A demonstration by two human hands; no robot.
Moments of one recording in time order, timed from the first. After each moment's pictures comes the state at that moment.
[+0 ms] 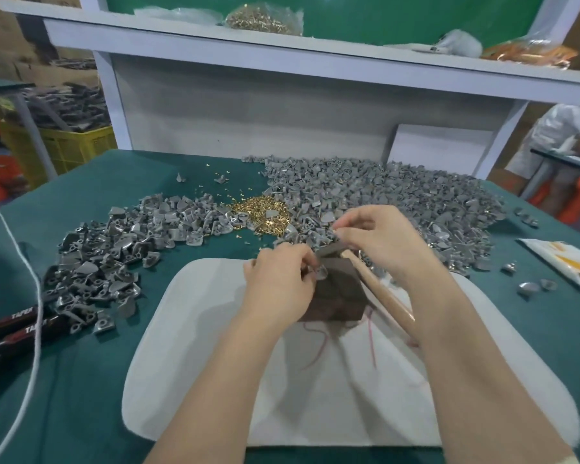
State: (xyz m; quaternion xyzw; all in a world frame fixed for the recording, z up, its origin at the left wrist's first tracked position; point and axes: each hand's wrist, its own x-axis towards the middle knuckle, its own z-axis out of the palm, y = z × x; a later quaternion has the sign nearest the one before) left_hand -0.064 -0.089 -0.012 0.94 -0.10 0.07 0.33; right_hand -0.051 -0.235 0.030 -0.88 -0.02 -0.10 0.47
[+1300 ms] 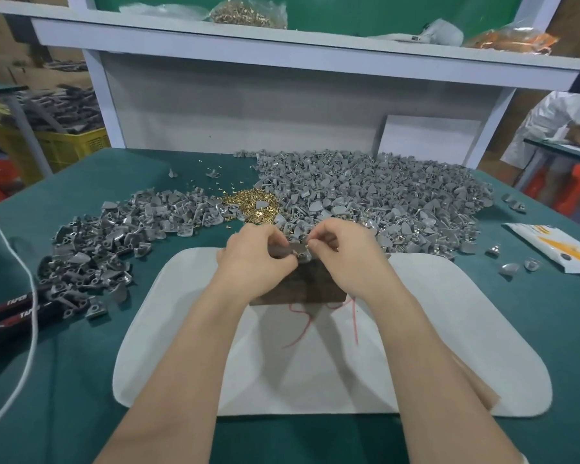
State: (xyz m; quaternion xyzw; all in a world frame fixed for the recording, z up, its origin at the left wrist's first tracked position) left_hand -0.065 -0.078 -0.007 0.92 -0.07 0.04 0.38; right_hand -0.070 -0.226 -0.009 -0.92 -0.06 -0.16 0.36
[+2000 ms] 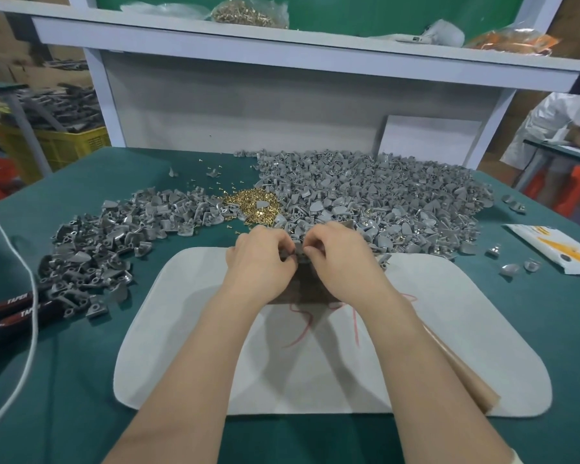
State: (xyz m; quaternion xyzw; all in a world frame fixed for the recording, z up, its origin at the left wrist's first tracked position) left_hand -0.063 -0.086 -0.013 0.94 -0.09 0.06 0.33; right_hand -0.073 -0.217 -0.008 -0.97 -0.09 -0.15 0.19
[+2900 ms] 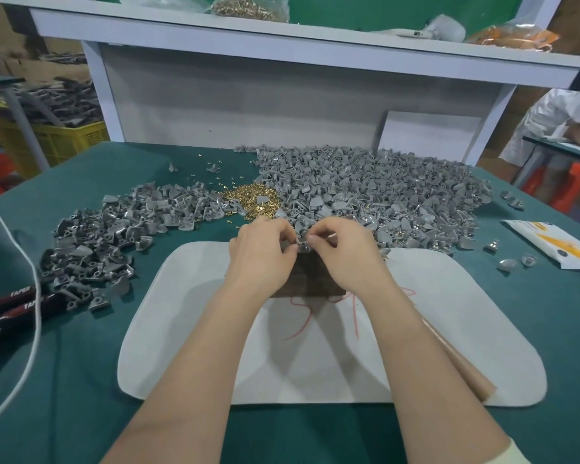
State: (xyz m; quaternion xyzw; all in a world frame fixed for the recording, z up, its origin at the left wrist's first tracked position) left_hand -0.062 -0.088 -0.014 0.93 -0.10 0.09 0.34; right_hand -0.068 -0.221 -0.014 -0.92 -0.02 -0.16 0.36
